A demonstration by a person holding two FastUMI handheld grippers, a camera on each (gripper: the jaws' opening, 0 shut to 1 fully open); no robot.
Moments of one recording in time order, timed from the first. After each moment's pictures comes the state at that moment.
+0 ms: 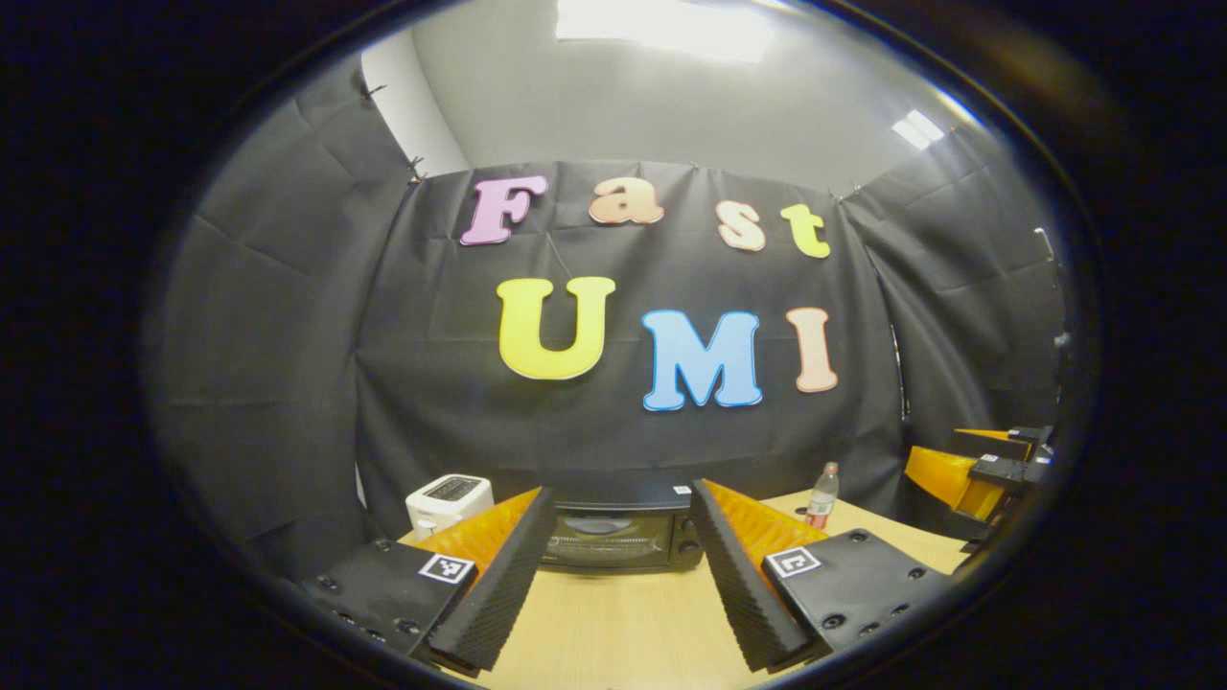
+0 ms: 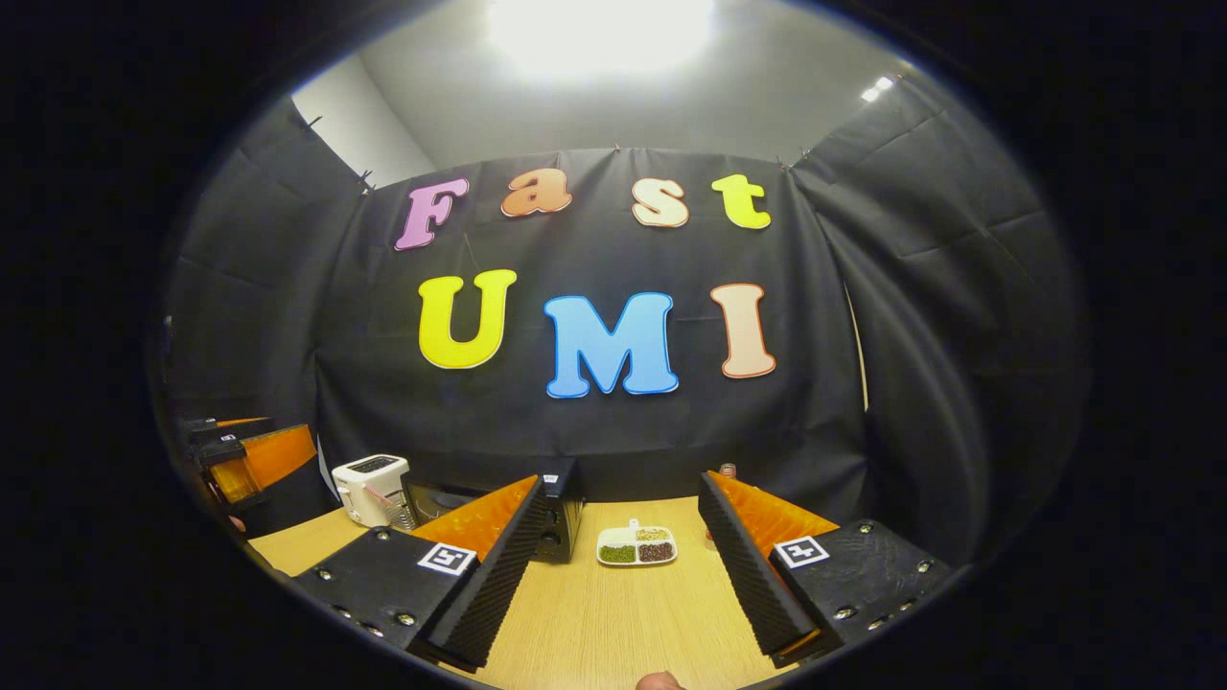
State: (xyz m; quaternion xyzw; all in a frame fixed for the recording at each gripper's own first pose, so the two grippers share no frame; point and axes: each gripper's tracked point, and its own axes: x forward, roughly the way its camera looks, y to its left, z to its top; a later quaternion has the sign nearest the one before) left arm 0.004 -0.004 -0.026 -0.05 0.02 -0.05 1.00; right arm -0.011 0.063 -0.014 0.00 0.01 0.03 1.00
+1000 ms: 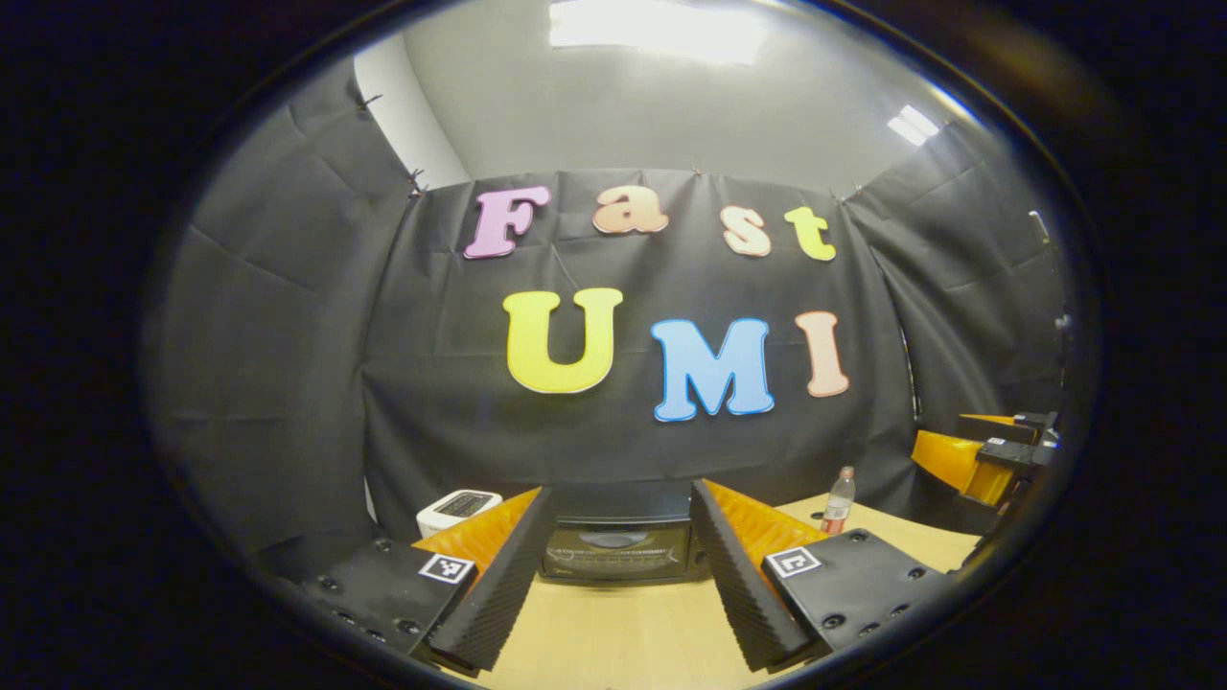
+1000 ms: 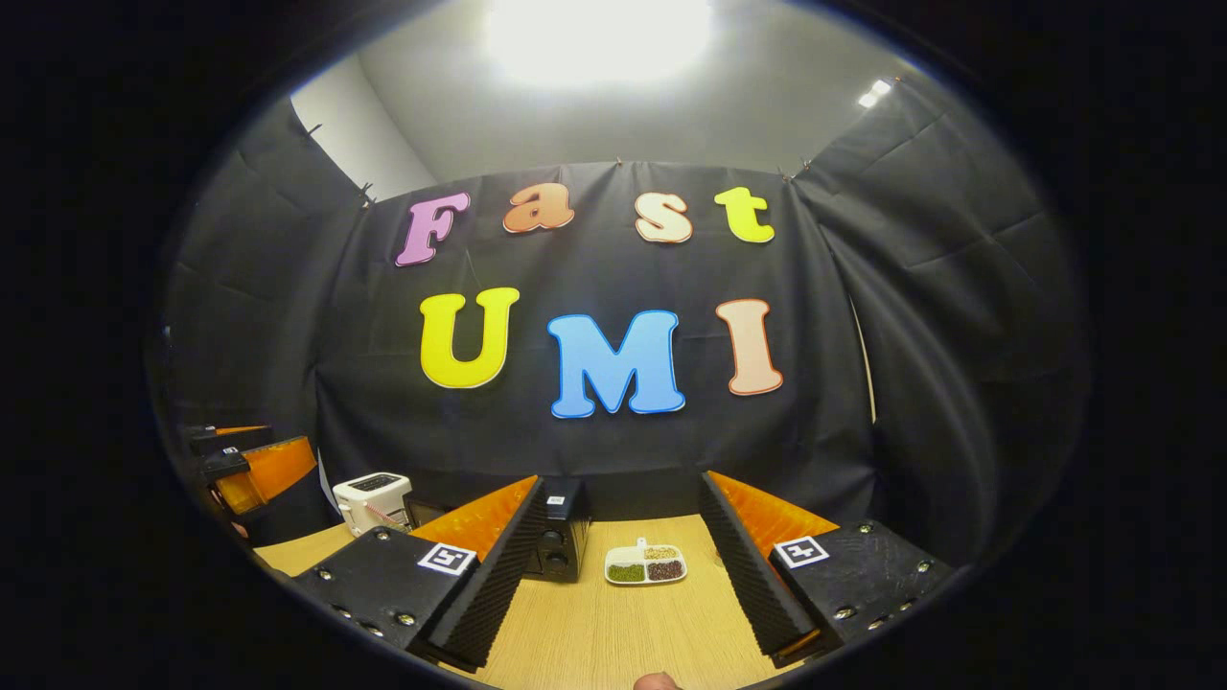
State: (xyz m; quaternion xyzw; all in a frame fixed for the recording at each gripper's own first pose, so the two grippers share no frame) left arm 0.014 0.011 -0.017 -0.03 0.00 -0.03 1.00; right arm 0.004 0.076 0.005 0.01 -0.02 0.03 1.00
